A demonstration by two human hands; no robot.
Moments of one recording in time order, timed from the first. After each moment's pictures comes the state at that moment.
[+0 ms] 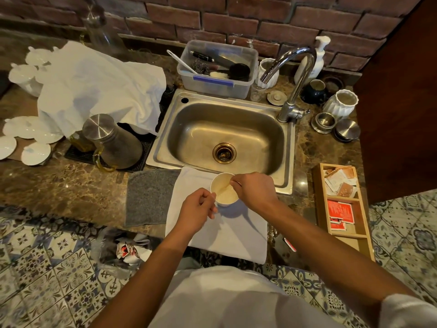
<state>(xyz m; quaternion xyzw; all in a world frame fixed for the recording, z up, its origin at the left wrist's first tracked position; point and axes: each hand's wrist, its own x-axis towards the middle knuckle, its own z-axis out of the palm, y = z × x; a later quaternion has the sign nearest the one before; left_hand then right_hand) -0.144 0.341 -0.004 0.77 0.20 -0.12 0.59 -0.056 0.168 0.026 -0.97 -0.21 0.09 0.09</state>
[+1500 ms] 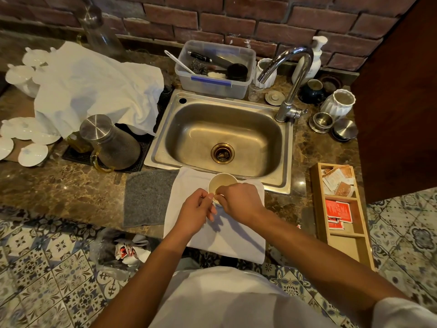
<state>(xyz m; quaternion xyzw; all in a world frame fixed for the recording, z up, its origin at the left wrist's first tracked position) -0.145 0.340 -0.013 0.76 0.18 -0.13 0.62 -0.082 0.188 0.025 -0.95 -0.29 0.12 0.08</state>
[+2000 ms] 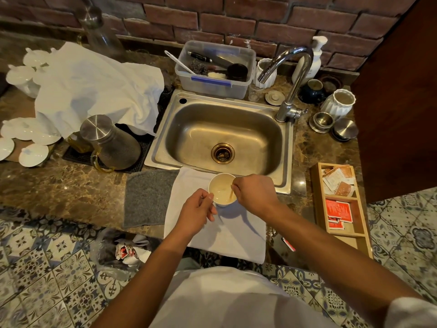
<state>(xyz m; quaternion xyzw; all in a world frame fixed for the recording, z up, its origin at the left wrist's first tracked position) -0.146 0.339 -0.013 0.75 0.20 -0.13 0.62 -0.060 0.164 0.032 -0.97 -0.25 0.08 0.03</state>
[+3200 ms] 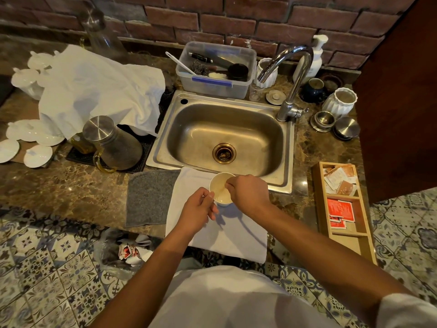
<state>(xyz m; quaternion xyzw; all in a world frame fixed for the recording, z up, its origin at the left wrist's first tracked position) -0.144 0.335 -0.004 0.74 0.21 -0.15 0.63 -0.067 0.183 0.027 -0.97 -0.17 0.12 0.08</state>
